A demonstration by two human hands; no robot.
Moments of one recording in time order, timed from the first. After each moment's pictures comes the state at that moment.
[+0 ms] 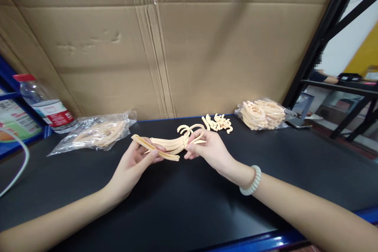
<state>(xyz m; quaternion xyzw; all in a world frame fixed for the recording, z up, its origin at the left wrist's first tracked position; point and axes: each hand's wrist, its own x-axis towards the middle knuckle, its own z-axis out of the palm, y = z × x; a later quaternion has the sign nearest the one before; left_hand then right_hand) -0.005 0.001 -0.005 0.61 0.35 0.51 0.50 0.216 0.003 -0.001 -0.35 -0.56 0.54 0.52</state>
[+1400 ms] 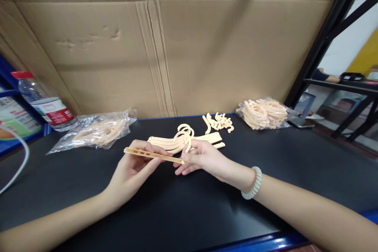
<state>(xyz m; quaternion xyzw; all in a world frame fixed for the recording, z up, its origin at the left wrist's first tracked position) -0.007 -0.011 -0.006 0.70 0.29 0.51 0.41 0.212 -0.006 -0.002 -0.33 -0.56 0.67 0.37</state>
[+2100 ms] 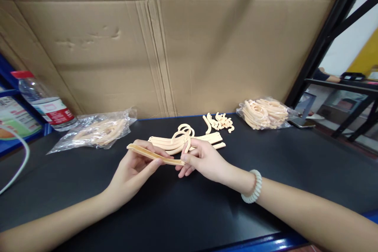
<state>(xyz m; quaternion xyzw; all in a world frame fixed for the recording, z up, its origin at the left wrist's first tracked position) -0.006 -0.012 -0.005 0.70 0.29 0.51 0.41 0.206 -0.005 -0.009 -0.34 -0.63 0.58 0.39</state>
